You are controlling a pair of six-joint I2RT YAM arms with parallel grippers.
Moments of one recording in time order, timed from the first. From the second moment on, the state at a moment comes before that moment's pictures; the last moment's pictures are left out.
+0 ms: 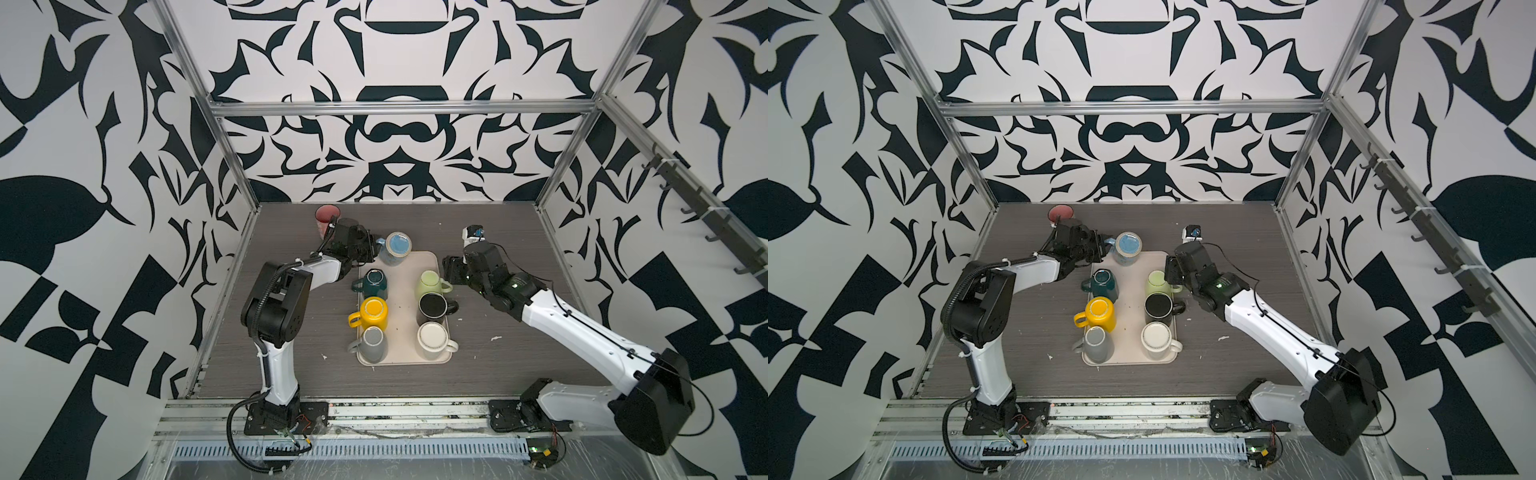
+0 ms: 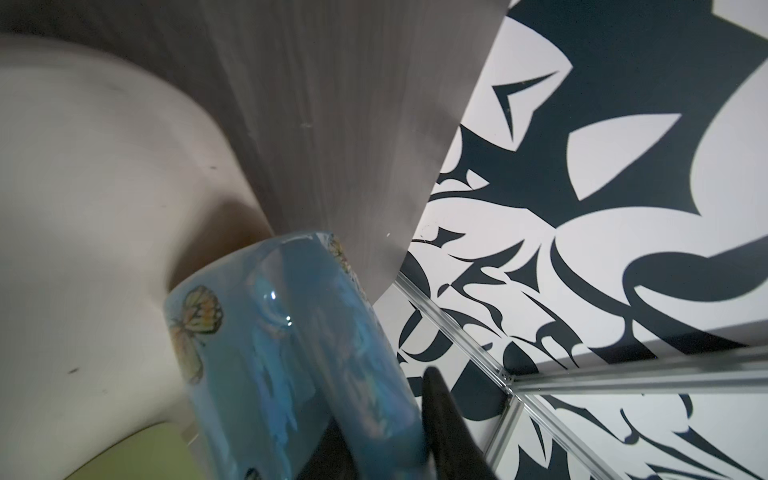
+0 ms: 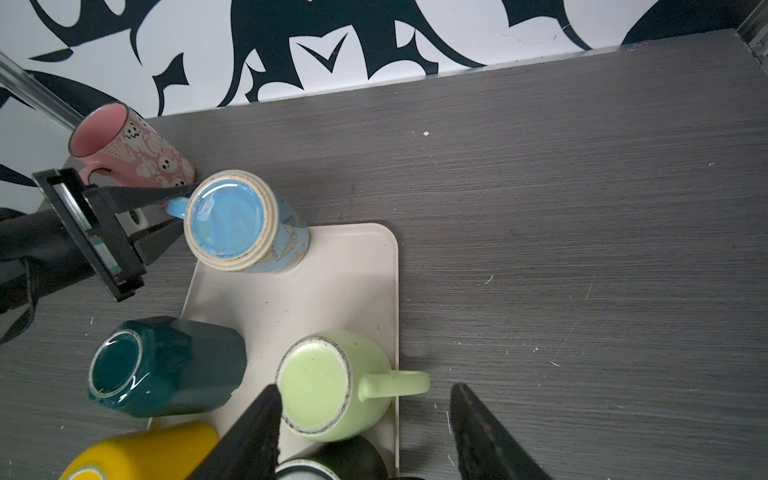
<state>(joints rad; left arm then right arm) -0.38 1.93 1.16 0.33 0.32 -1.95 0.59 1.23 0.97 -0.40 0.26 0.51</state>
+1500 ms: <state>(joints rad) -0.40 1.85 1.31 0.24 0.44 -1.34 0.59 1.23 0.97 -0.41 0.21 0.55</state>
